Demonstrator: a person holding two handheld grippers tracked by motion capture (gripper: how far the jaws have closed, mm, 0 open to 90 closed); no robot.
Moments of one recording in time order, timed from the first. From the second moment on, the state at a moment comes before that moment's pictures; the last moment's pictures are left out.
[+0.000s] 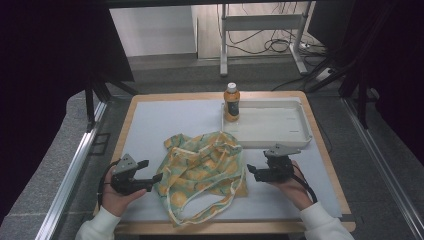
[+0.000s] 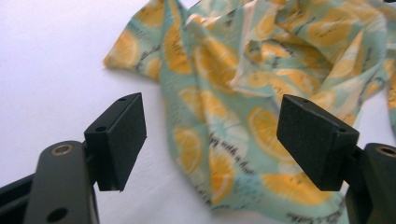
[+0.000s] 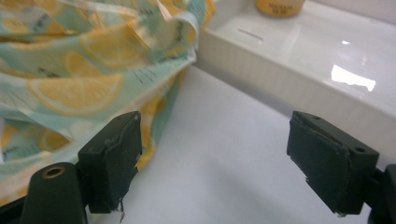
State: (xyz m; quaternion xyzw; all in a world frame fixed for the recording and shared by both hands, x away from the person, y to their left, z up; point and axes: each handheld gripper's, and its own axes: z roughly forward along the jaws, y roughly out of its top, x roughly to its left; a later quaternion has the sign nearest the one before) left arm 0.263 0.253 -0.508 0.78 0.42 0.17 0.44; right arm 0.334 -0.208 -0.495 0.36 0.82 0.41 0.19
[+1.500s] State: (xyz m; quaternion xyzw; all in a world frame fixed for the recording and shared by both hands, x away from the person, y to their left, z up) left arm 0.264 0.249 -0.509 0.78 0.41 0.16 0.44; right arm 0.328 -0.219 -0.488 0.35 0.81 0.44 0.18
